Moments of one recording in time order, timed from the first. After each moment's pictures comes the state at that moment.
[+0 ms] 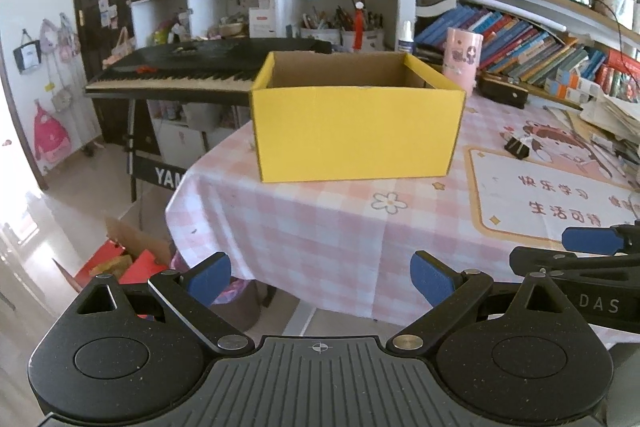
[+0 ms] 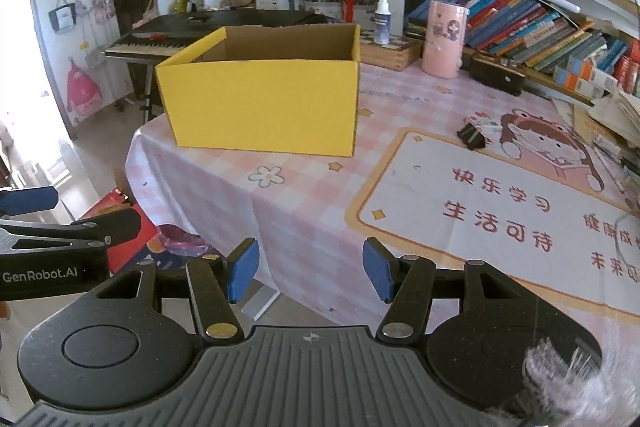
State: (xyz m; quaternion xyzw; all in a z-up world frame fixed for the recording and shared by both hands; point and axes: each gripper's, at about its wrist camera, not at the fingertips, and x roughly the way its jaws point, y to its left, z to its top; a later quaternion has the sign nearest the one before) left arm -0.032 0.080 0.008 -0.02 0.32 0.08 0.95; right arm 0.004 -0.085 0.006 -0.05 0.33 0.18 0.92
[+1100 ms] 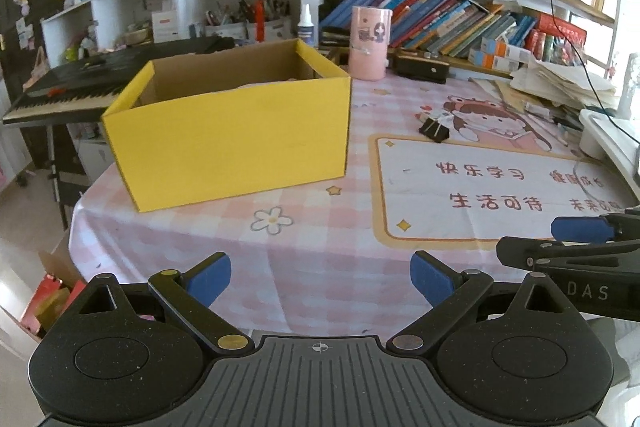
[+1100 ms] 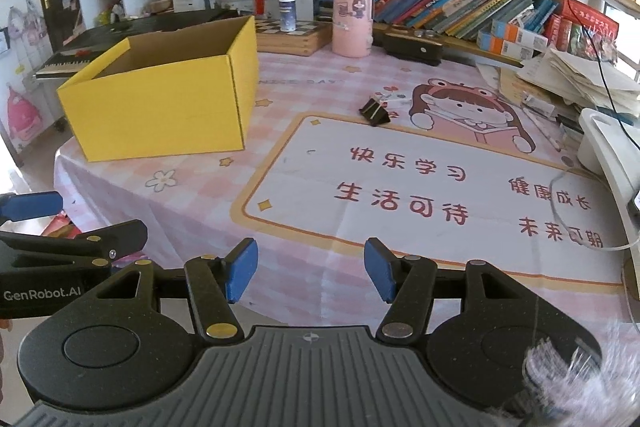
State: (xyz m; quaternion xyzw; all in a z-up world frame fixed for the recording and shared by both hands) left arm 0.023 0.016 -0.001 0.01 0.33 -0.03 0.94; right arm 0.027 -0.151 0.002 -0.02 0.35 0.09 0.93
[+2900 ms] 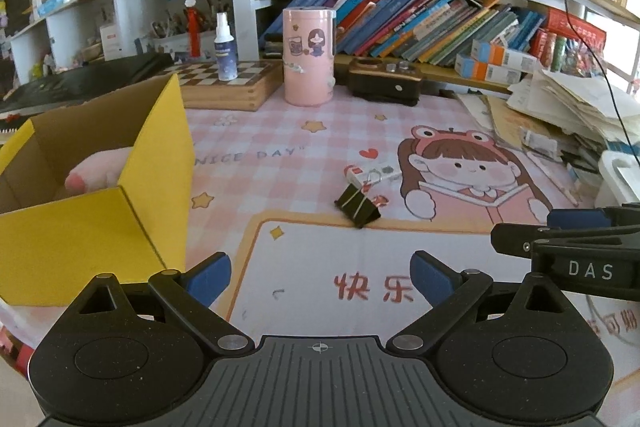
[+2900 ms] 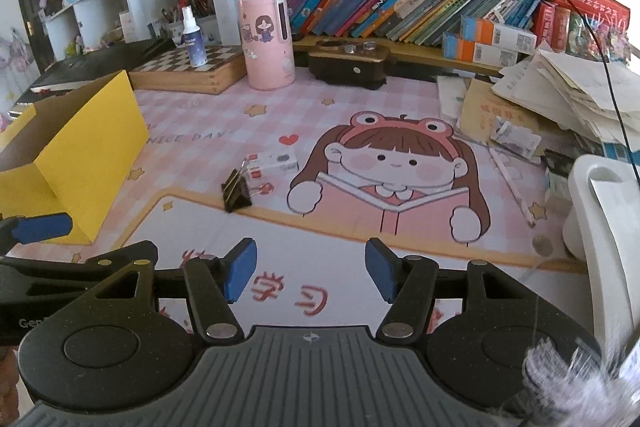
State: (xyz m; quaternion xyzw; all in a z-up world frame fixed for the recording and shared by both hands) left arm 0.177 -0.134 0.000 0.01 0.34 -0.01 0.94; right arm 0.195 -0.309 0.008 0.01 0.35 0.11 0.93
